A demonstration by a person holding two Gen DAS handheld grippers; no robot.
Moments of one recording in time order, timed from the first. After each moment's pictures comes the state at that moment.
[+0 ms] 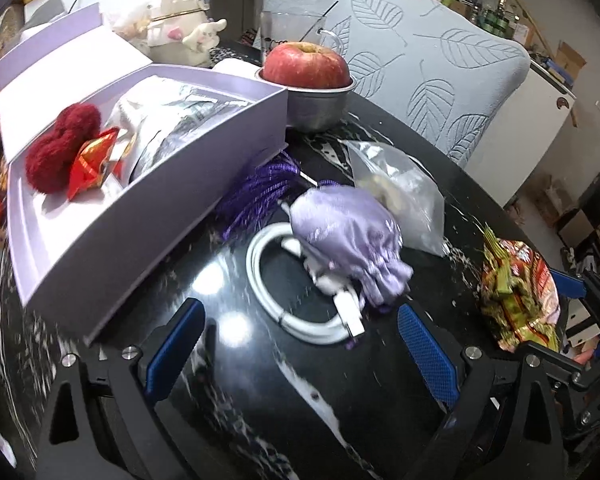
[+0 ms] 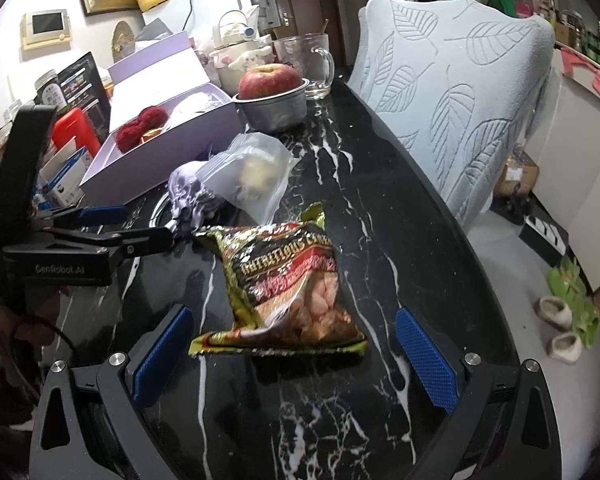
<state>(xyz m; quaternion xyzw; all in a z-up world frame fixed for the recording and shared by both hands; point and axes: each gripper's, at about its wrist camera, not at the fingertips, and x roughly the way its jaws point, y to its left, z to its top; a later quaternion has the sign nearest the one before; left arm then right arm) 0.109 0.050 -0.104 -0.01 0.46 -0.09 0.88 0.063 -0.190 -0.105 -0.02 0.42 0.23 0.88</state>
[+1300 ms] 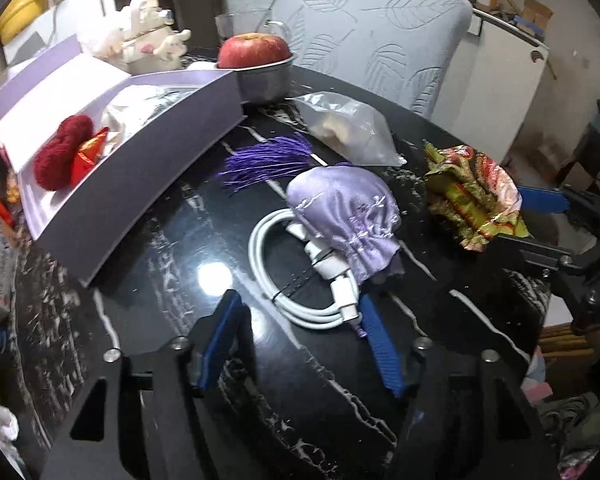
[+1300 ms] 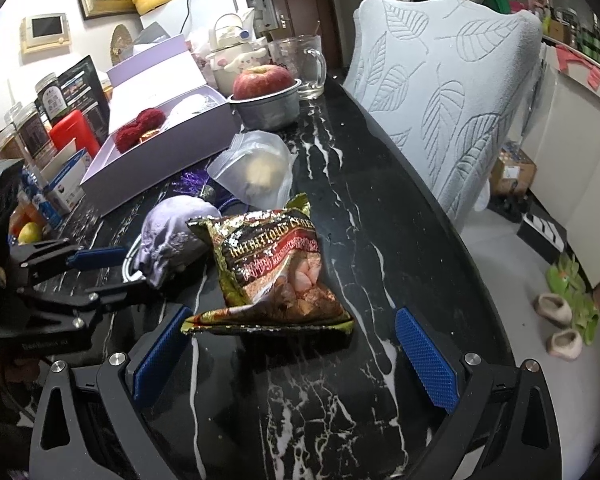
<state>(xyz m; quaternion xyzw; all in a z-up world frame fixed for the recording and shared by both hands) 0.042 0.017 -0.106 0.05 0.46 -0.10 0.88 0.056 -0.202 -0.106 -0.01 0.42 0.22 0.88</state>
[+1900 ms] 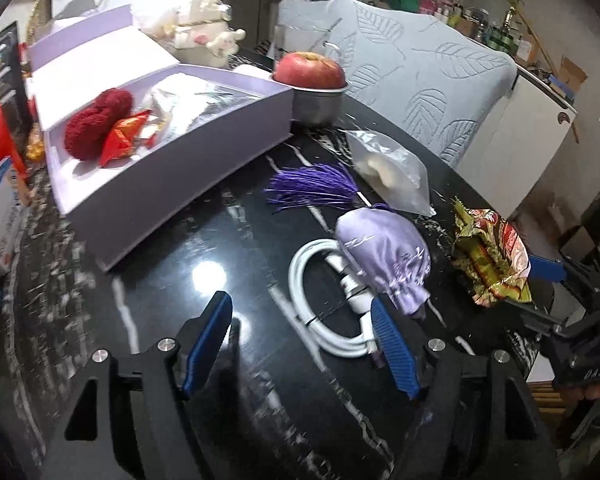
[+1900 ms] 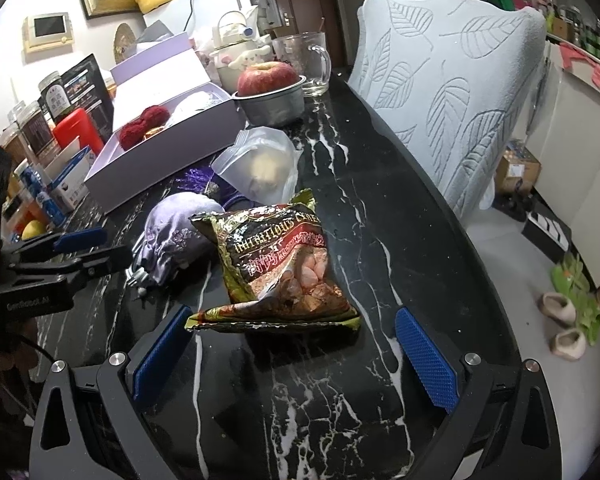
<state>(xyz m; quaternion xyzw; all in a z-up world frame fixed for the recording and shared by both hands) 0.056 0.044 -0.096 -0.04 0.45 -0.06 0.89 0.057 -0.201 -0.108 -0.01 0.43 0.23 0.87</state>
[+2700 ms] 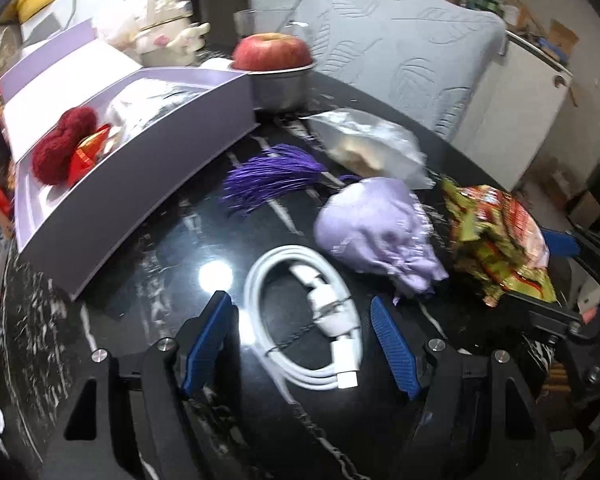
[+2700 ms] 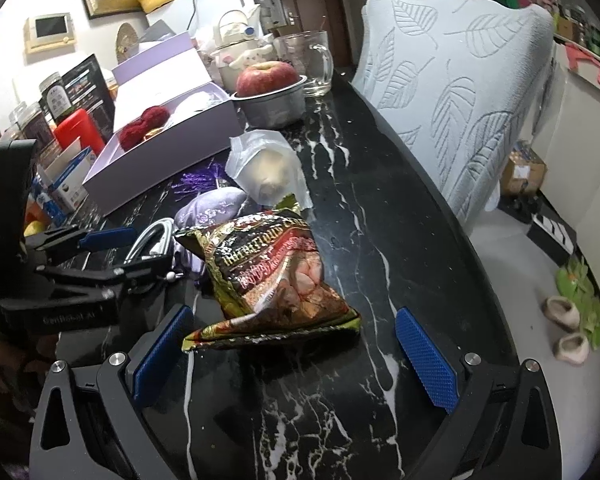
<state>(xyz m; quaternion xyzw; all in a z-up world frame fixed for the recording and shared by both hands) 0.074 0.010 -0.107 0.02 0.46 -0.08 0.89 0.067 -0.202 -0.109 -0.01 0.43 0.25 0.87</state>
